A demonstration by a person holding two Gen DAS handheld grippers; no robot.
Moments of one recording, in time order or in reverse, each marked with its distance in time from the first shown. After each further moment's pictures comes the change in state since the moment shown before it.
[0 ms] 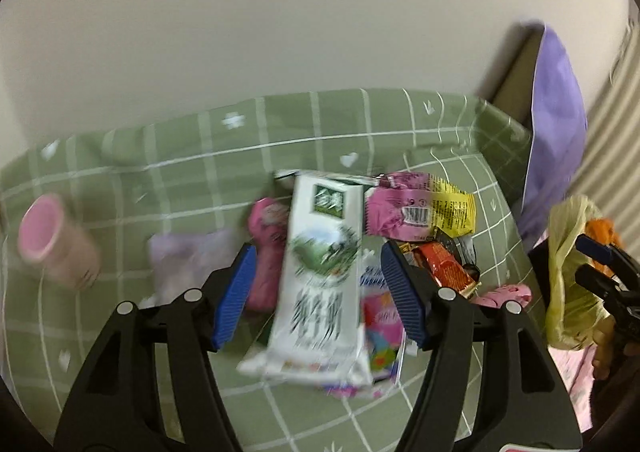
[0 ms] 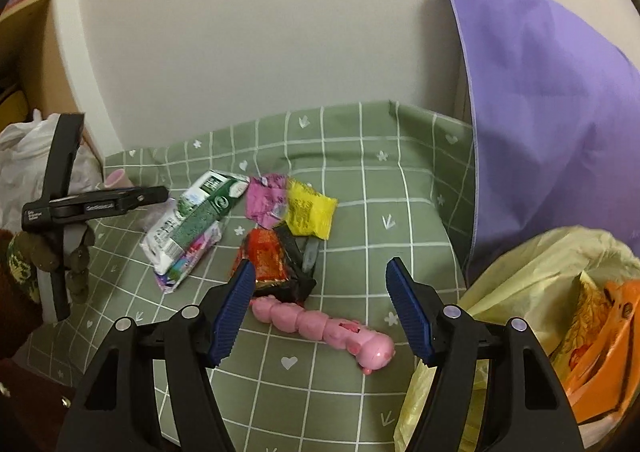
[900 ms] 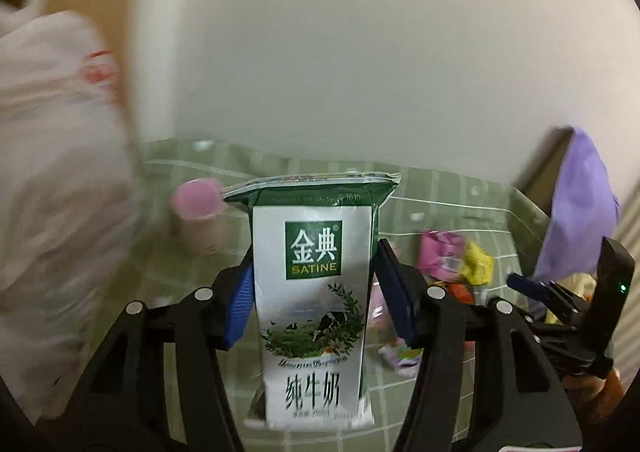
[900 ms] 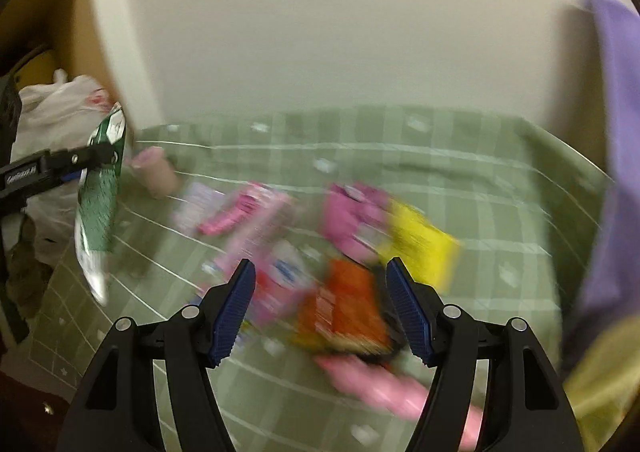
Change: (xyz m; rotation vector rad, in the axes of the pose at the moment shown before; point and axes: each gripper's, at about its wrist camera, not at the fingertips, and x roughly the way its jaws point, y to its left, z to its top) left arm -0.114 0.051 -0.043 -0.288 -0.215 0.206; right arm 0.081 0.083 0.031 -0.165 0.027 0.206
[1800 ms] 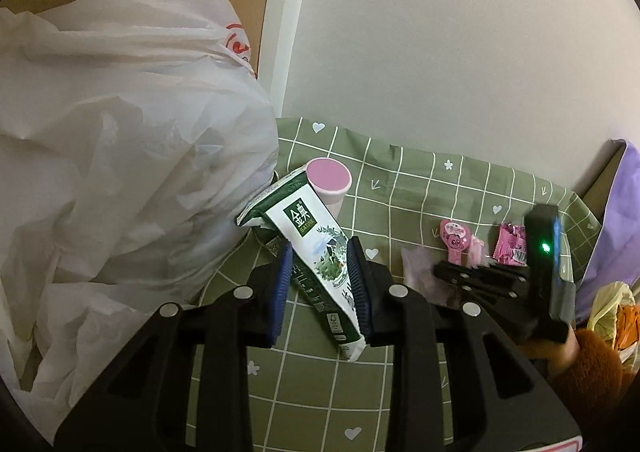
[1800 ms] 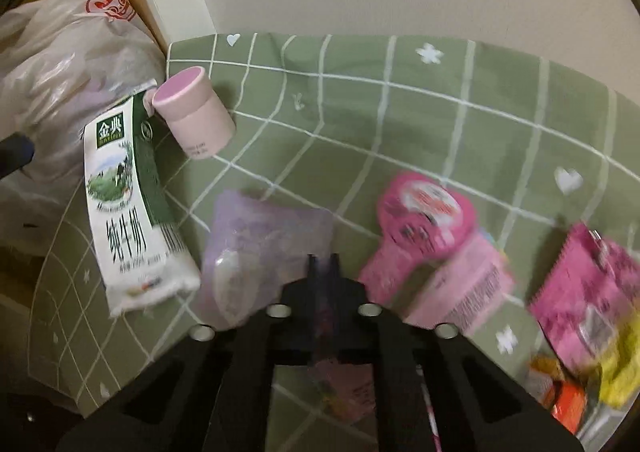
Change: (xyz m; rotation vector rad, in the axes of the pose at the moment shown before) left arm -0.032 0.063 -0.018 -0.059 0.029 0.193; right arm 0.137 0.085 0.021 -0.123 0.244 0.151
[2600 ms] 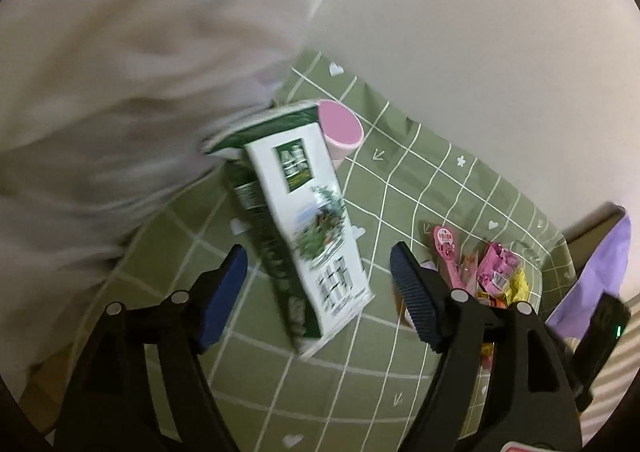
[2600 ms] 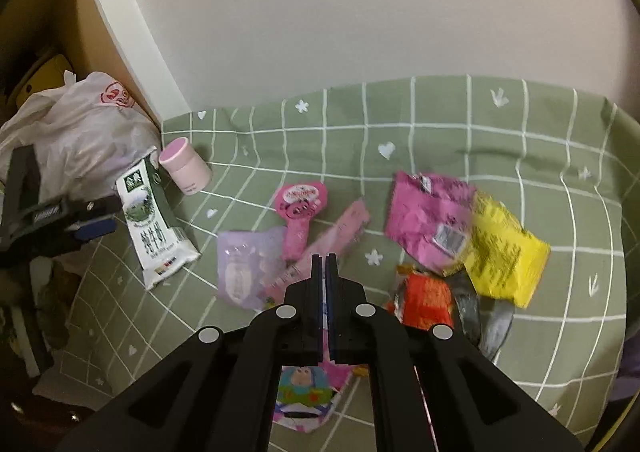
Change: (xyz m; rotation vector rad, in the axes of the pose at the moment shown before) left arm 0.071 0.013 -0.008 -0.272 0.152 -0.114; right arm -0.111 -0.067 -0.058 0.179 -0.167 -0.016
